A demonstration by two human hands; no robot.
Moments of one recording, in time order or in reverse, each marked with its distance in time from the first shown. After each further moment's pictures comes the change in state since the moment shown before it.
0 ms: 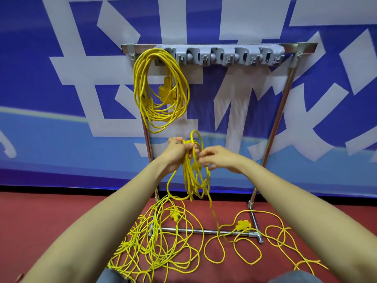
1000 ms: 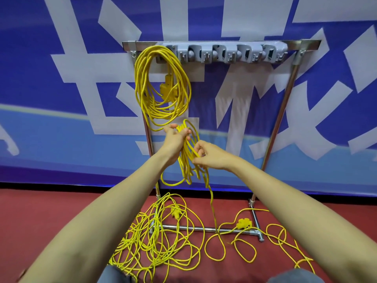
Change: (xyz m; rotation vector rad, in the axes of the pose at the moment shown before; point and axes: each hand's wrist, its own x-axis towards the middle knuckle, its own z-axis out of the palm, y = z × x) left_hand 0.017 0.008 -0.002 -0.075 0.130 0.188; right_hand 0.002 -0.014 0.018 -0.177 0.009 -0.170
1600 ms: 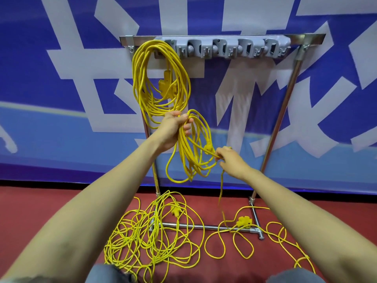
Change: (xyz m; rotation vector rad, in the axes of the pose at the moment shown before) left_hand 0.014 0.034 -0.004 -0.131 -0.255 -0.092; right_hand 0.005 0.097 -0.013 -0.431 0.227 -0.024
